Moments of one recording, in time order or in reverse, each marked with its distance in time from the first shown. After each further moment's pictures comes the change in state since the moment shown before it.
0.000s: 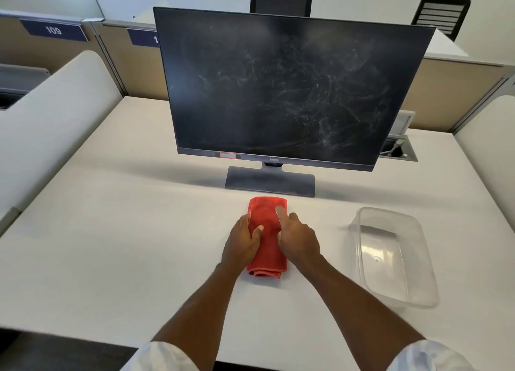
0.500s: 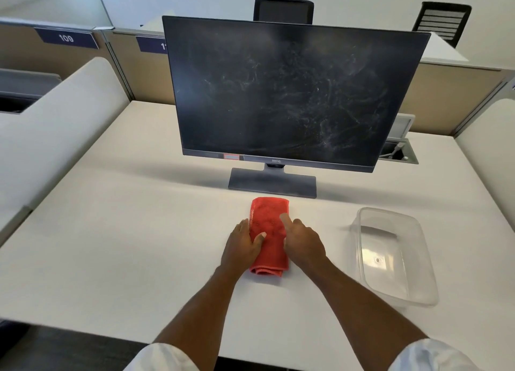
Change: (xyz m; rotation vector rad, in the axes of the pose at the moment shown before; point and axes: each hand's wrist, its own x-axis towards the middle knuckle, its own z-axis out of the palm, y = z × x) left_hand -0.012 -0.005 -0.004 0.089 0.000 0.000; right_hand -0.011 0.008 -0.003 -0.016 -0.033 -0.038
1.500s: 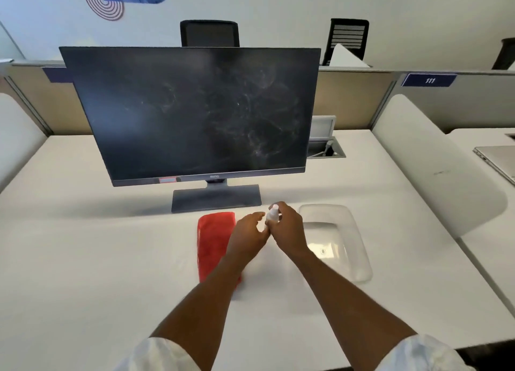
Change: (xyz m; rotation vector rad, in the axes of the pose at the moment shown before) left_hand 0.026 0.119 0.065 -0.001 -0.056 0.370; right_hand -0.011 0.057 -0.065 0.622 0.393 0.328
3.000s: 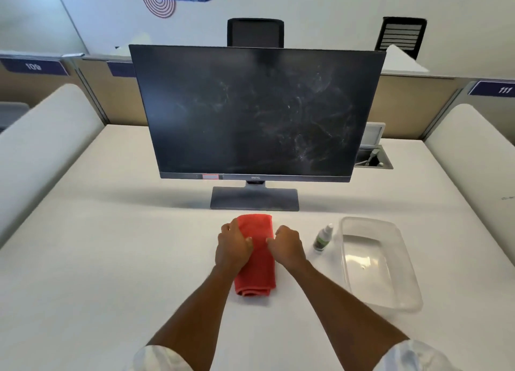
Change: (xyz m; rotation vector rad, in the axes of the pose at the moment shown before) left_hand -0.022 -0.074 -0.068 0.158 0.040 -0.472; right_hand 0.000 -0.017 0.088 -0.273 -0.350 0.195
